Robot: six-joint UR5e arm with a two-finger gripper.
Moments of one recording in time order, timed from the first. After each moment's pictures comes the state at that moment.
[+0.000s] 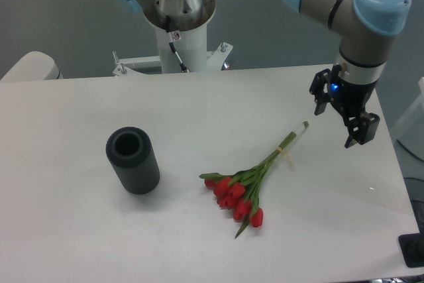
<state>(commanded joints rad) 2.74 -1.92 -1.36 -1.29 1.48 1.81</state>
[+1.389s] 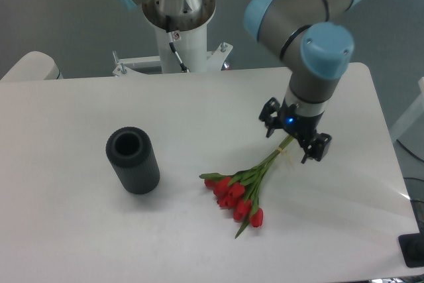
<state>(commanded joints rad) 2.61 -1.95 -1.65 -1.08 1.49 1.18</state>
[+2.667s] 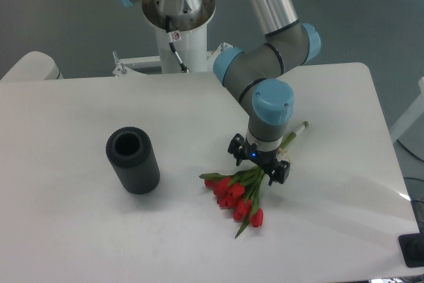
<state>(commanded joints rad) 2.56 -2.05 -1.78 -0.82 1.51 1.18</state>
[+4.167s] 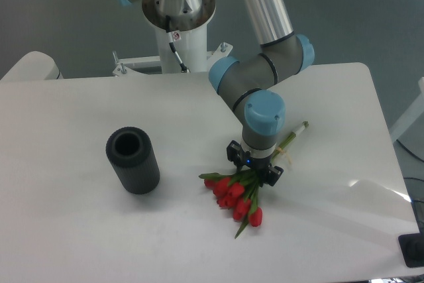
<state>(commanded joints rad) 2.54 -2.09 -1.77 -0.79 1.54 1.16</state>
